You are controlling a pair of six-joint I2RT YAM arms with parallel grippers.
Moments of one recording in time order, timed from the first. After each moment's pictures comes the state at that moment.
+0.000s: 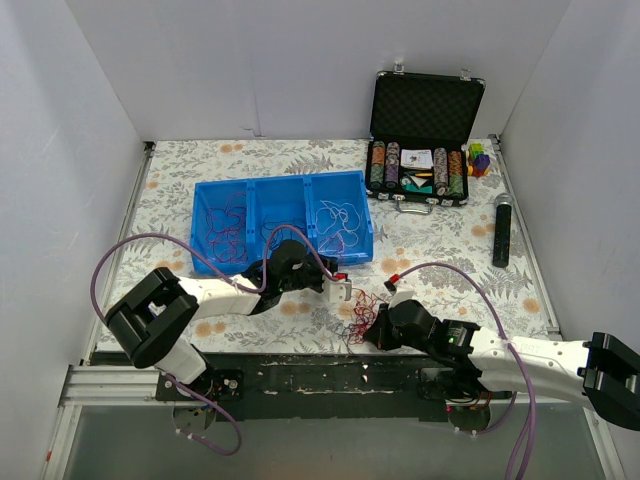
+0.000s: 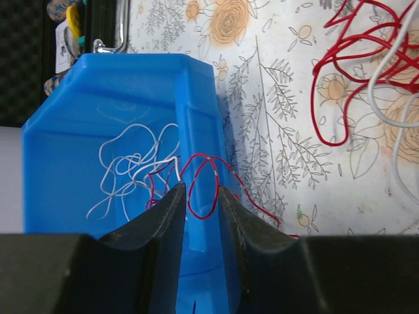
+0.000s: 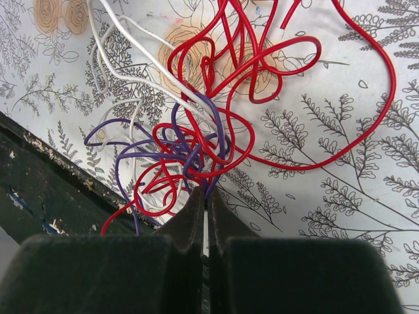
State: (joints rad) left arm -0.83 1.52 0.61 0.45 0.28 1.03; right arm 1.13 0.86 0.18 -0.05 0.17 0.88
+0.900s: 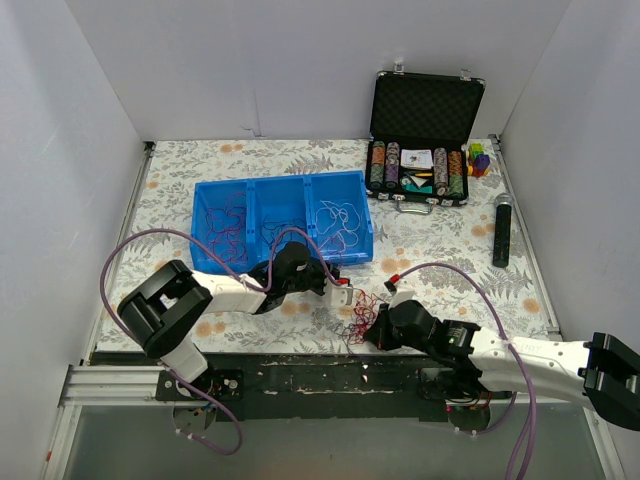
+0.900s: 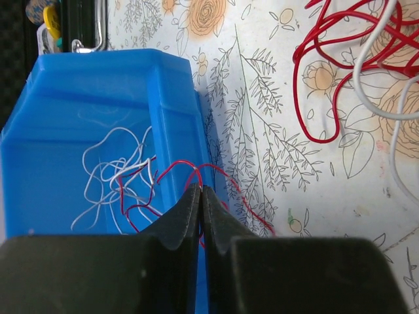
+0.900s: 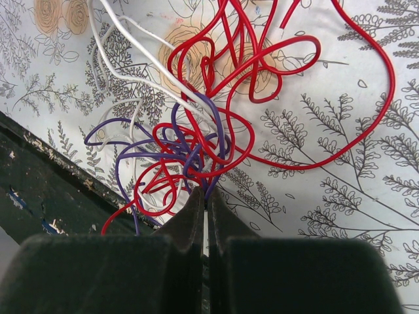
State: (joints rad) left arm -0.83 1.60 0.61 0.50 0.28 1.09; right arm 1.13 0.85 0.18 -0.05 0.17 0.88
